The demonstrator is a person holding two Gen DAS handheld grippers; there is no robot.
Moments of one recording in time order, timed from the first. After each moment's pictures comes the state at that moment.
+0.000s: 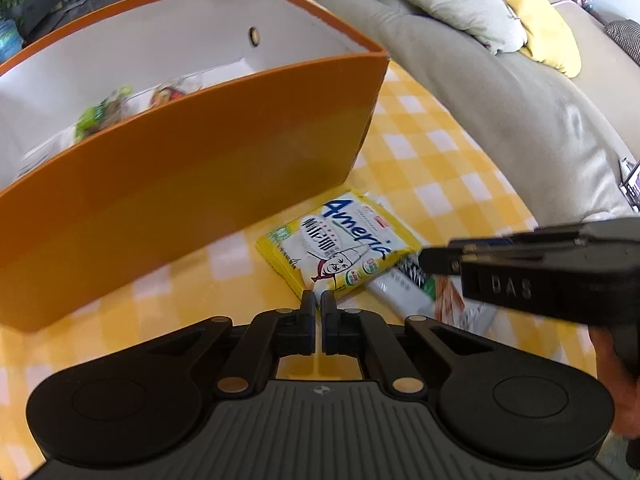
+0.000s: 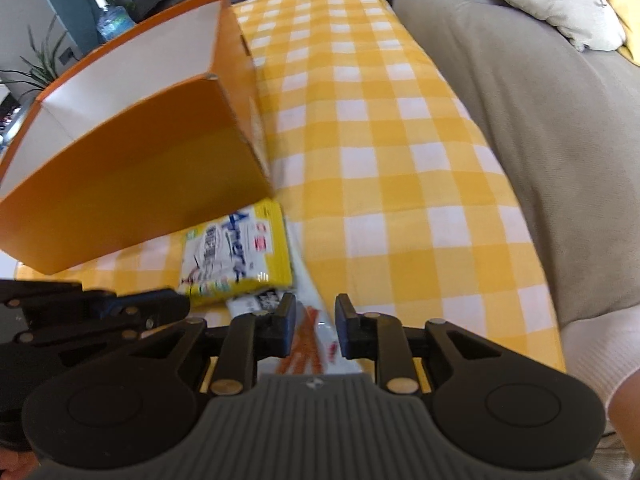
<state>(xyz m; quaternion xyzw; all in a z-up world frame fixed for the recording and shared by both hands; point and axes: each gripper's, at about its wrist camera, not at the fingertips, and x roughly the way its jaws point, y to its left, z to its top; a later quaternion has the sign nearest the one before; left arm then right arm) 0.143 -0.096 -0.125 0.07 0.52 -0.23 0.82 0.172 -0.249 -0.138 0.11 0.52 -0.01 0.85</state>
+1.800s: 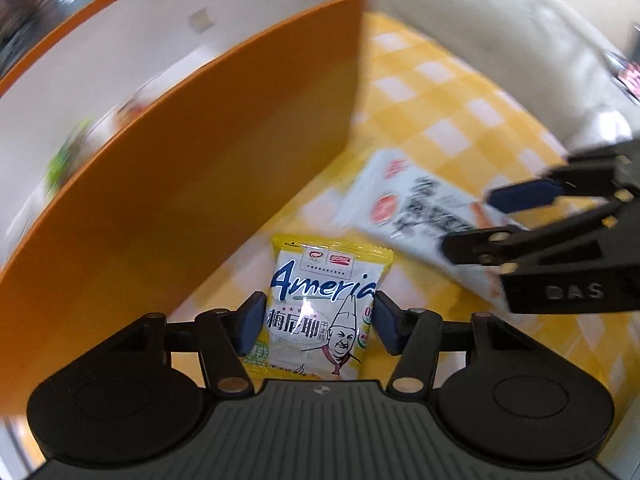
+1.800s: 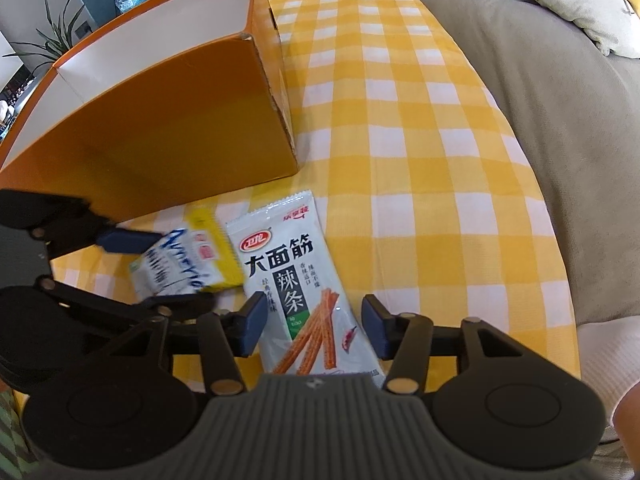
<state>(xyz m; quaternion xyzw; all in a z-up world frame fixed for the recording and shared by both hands) 0.171 -0.104 -0.144 0.19 0.54 -0.26 0.78 0.169 -0.238 -0.151 0.09 0.54 0.02 0.84</state>
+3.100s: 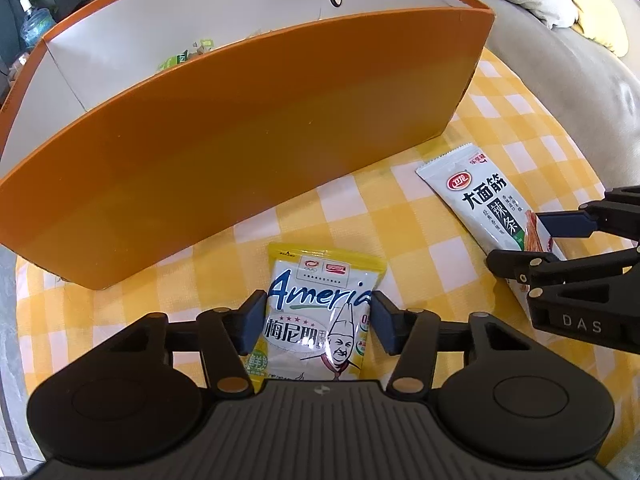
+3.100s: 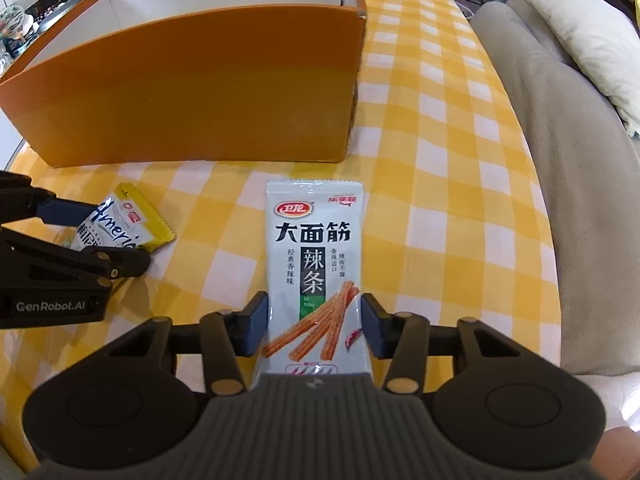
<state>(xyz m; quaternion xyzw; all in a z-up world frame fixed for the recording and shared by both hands) 0.152 -0.051 -0.141 0.10 0.54 -0.17 0.82 0.162 -0.201 -0.152 -0.04 0.54 0.05 0.84</state>
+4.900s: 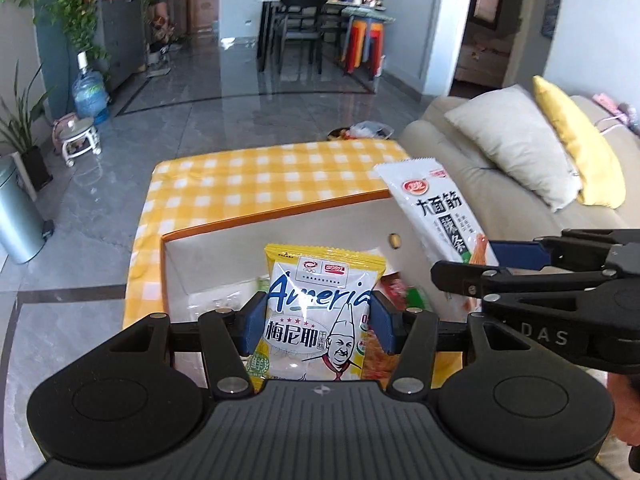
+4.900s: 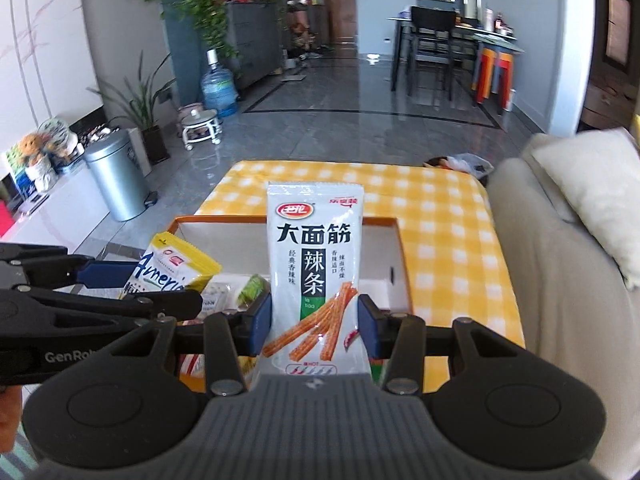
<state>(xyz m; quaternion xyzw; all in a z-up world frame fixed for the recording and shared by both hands) 0.219 0.002 0.009 0.03 0.40 -0.14 0.91 0.240 -0.149 0.022 0.00 0.36 0.10 0.93</state>
